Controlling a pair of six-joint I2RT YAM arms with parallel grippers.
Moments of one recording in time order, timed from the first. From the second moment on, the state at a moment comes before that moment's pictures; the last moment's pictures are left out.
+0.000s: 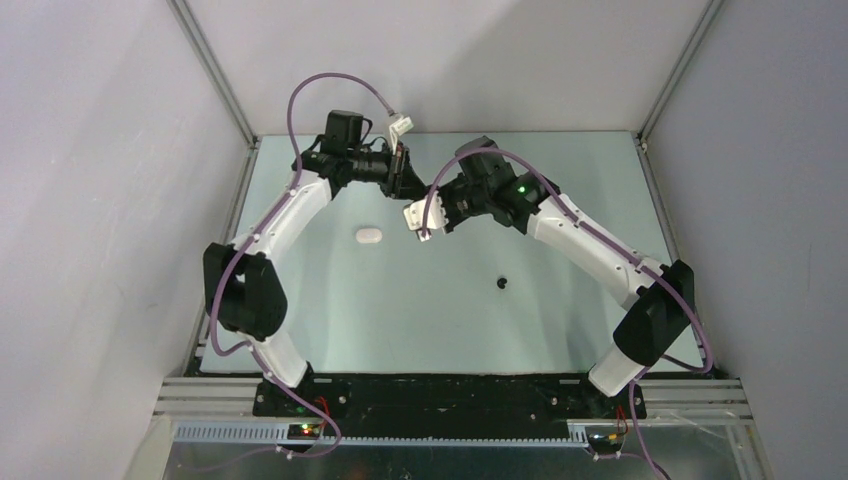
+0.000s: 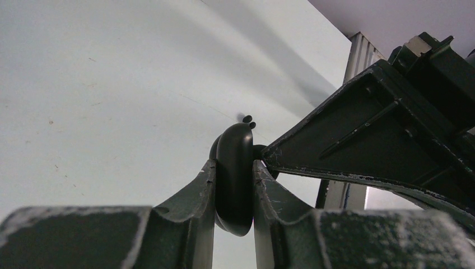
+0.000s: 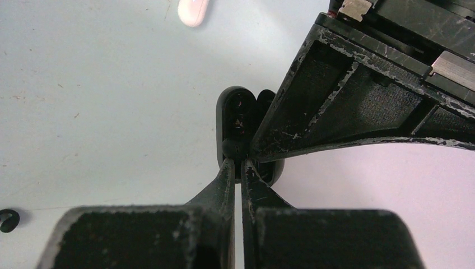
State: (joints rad) left arm -0.33 1.71 1.55 -0.50 0.95 0.03; right arm 0.72 1.63 1.60 -0.64 -0.31 -1.38
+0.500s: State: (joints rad) left arm -0.32 1.73 1.55 -0.48 0.97 -0.02; right arm 0.71 1.63 1.60 -0.65 -0.31 -1.38
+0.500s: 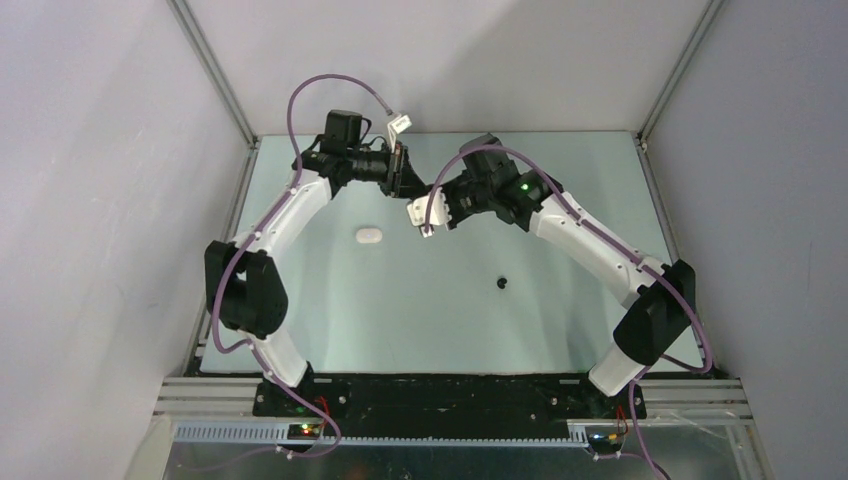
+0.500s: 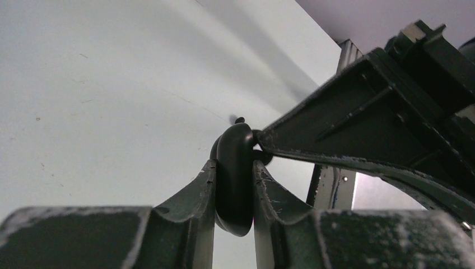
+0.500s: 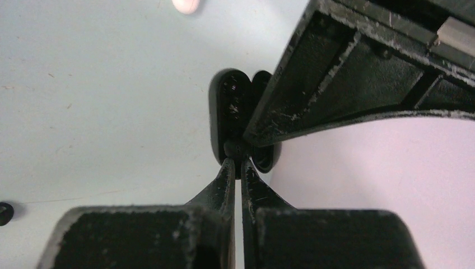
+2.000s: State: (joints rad) left arm -0.29 1.74 1.52 -0.38 1.10 -0.24; right arm 0.67 1.70 1.78 -0.84 -0.44 -1.38
